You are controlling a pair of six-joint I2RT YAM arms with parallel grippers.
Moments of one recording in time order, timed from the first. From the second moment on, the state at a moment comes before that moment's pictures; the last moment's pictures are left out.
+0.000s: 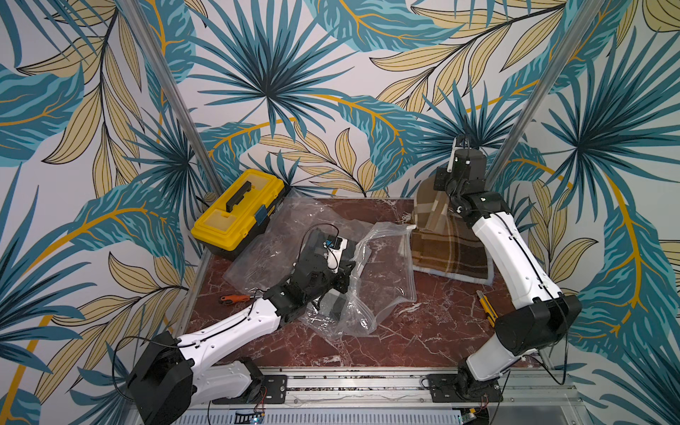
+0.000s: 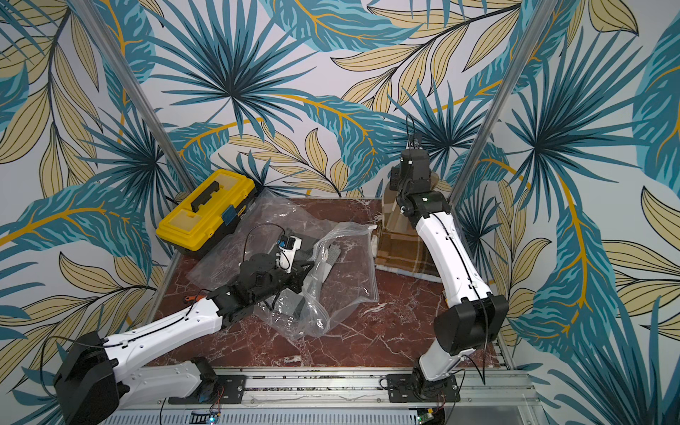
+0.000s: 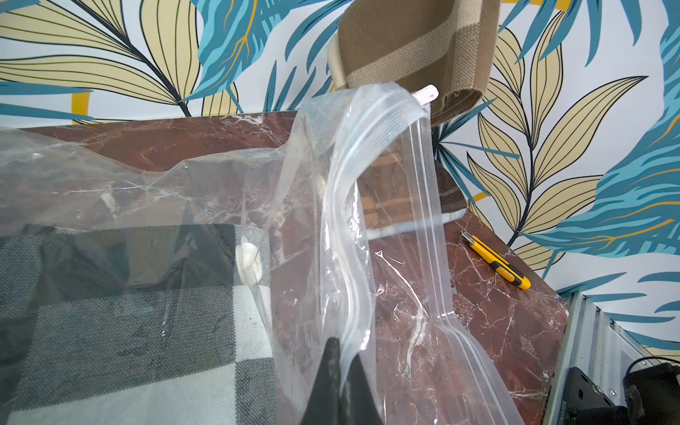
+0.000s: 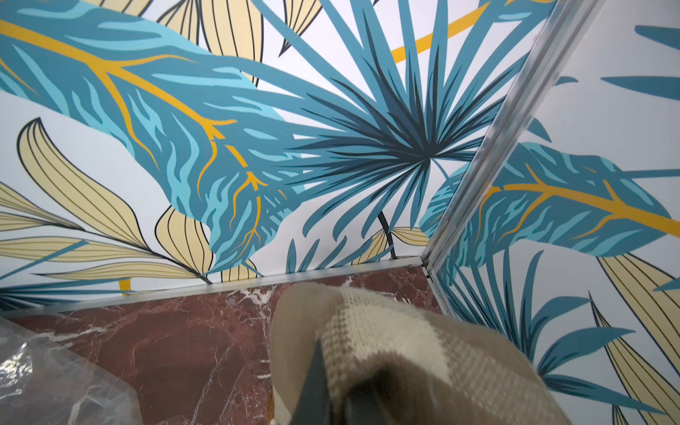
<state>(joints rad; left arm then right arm) -0.76 1.19 0.75 0.12 0.03 -0.37 0.18 1.67 1.83 -0.46 0.44 0.05</state>
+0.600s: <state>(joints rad) -0.74 1.18 0.74 0.09 0.03 -0.36 0.13 1.96 2.06 -0.41 0.48 0.10</state>
